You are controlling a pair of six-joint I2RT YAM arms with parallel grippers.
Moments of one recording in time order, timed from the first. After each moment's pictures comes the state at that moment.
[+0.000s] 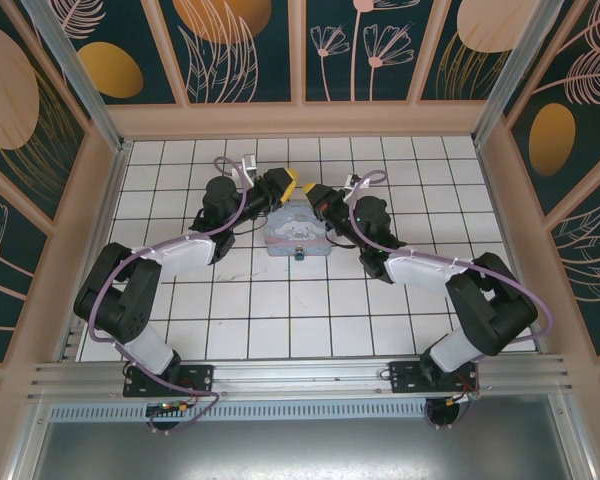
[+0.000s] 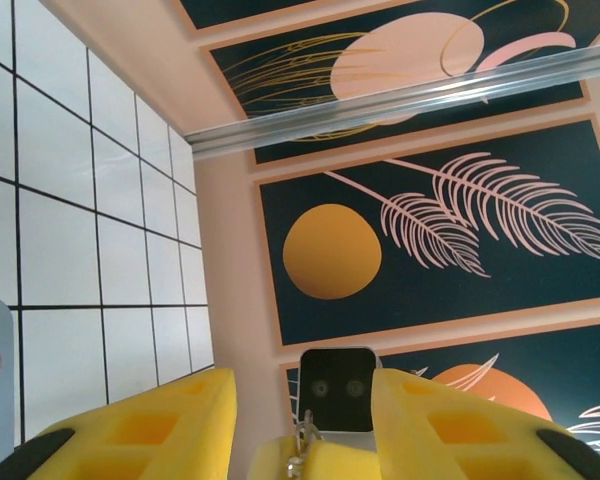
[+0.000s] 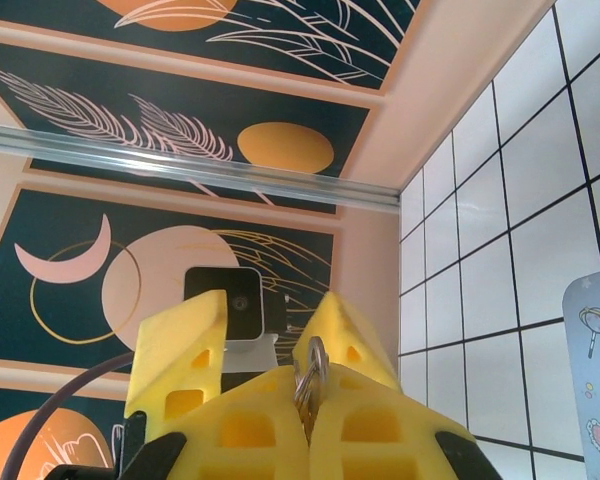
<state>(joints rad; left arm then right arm) -0.48 1.65 0.88 0.79 0.47 -1.39 0.65 1.53 0.73 0.81 -0.15 1.38</state>
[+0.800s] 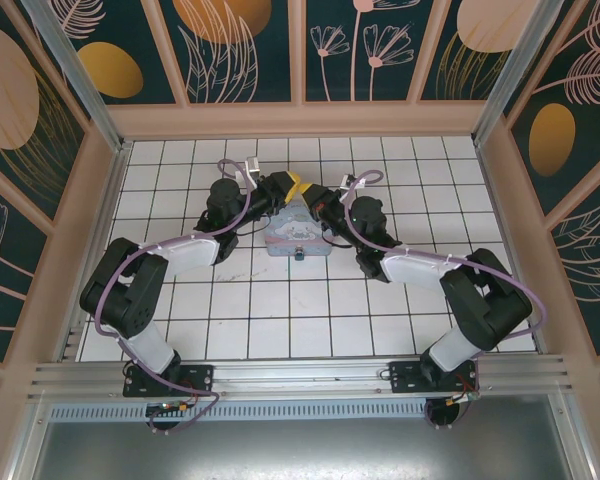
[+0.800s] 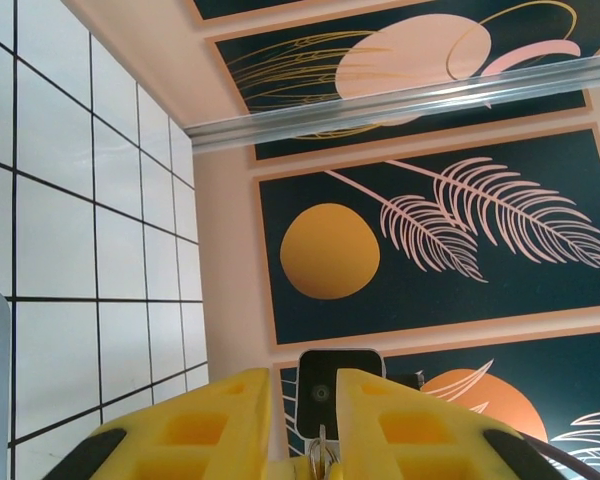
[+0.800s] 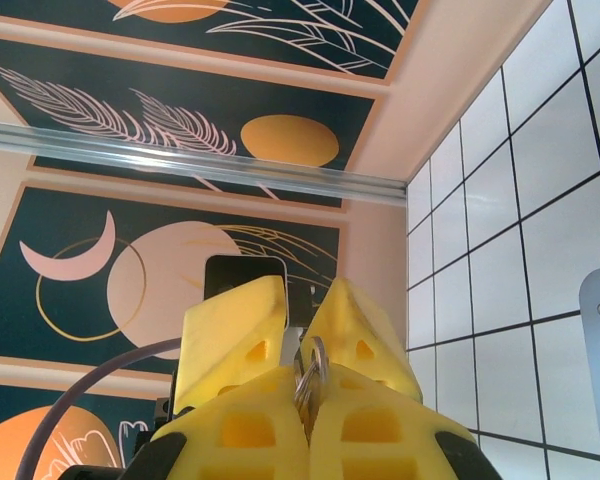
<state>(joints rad) -0.50 1.69 0.87 0.83 0.46 -1.43 0.66 1.57 0.75 0.84 -0.15 1.40</state>
